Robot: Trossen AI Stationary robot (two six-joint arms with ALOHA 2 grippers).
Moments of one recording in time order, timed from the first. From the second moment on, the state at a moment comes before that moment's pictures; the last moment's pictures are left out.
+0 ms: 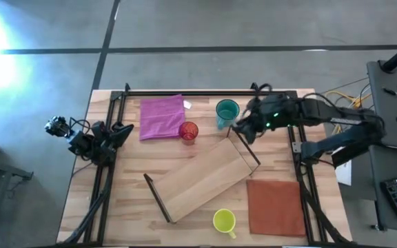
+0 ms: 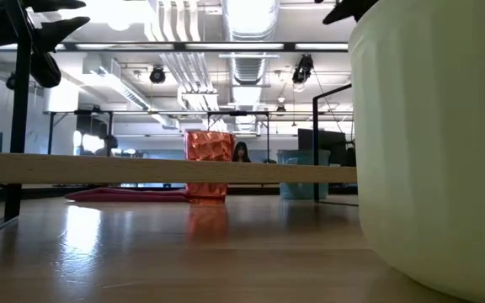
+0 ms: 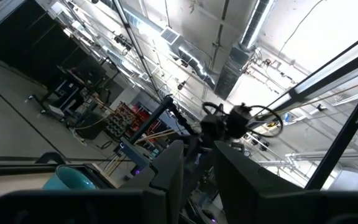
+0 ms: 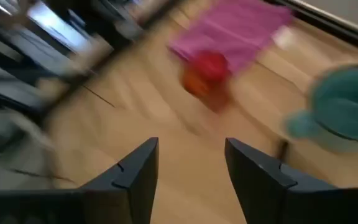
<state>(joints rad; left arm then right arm) -0.54 0.06 0.00 0.69 -0.85 -0.22 -0.01 1.22 1.37 -0.86 0.12 0.63</state>
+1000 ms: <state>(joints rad) -0.54 0.07 0.01 0.52 -0.85 -0.23 0.68 1.77 1.61 -1.10 0.06 2.04</state>
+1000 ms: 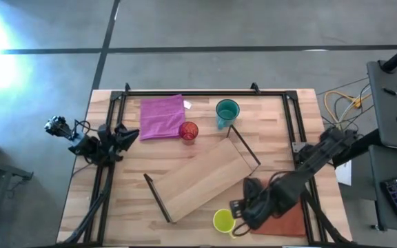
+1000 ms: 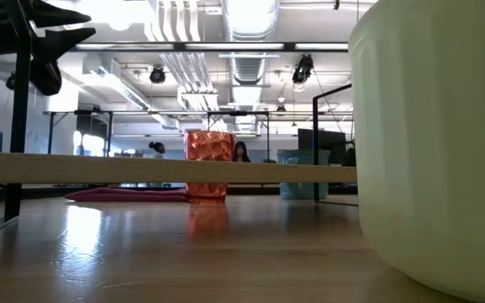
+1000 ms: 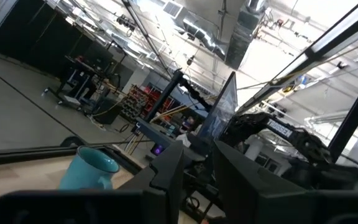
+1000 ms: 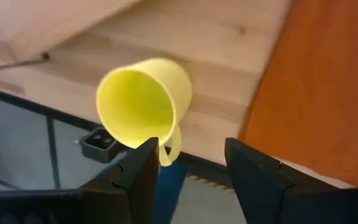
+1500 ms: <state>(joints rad) -0.54 0.07 0.01 0.50 -0.85 -0.23 0.67 1.92 1.61 -0.96 0.00 2.00</state>
